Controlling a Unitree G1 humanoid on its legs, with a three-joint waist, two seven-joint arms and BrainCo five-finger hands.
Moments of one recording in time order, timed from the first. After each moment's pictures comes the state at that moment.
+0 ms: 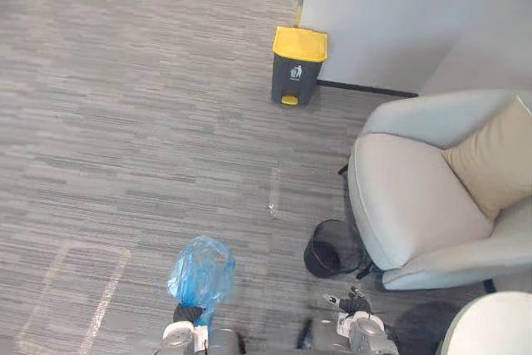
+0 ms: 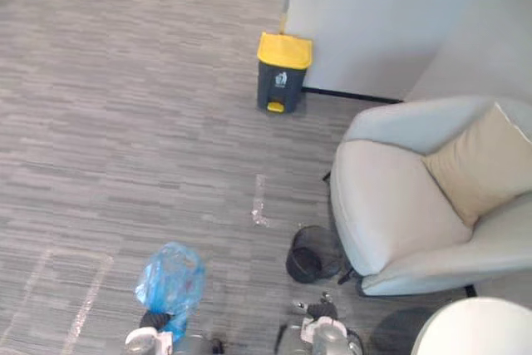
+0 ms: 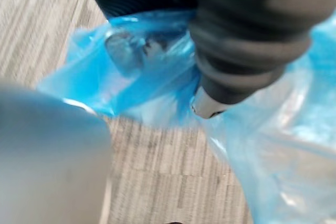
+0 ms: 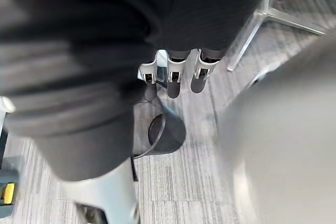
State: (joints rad) left arm 0.08 0.06 0.10 0.86 -0.03 0.06 0.17; right arm 0.00 0.04 -0.26 0.92 0.00 0.02 -0.17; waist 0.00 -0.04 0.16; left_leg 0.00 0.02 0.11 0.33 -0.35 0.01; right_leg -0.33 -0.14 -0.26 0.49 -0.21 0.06
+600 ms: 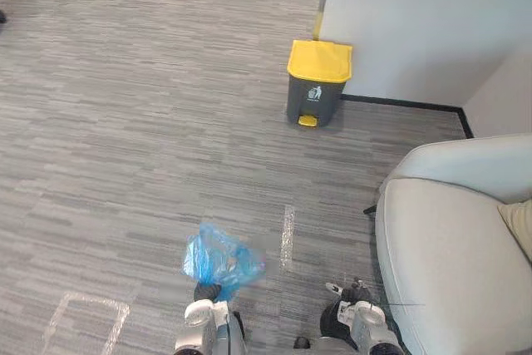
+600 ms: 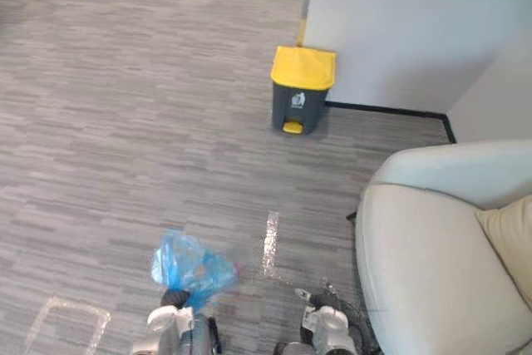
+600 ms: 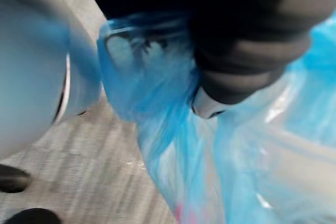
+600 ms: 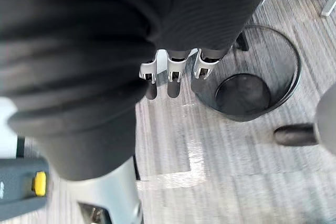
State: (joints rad) left arm 0.02 -0.06 0.14 0.79 -0.04 0.05 0.17; right arm -0.02 0.06 -0.30 0.86 0.00 0.03 -0.20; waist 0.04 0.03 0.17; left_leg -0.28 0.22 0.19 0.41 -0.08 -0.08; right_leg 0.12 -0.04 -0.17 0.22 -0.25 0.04
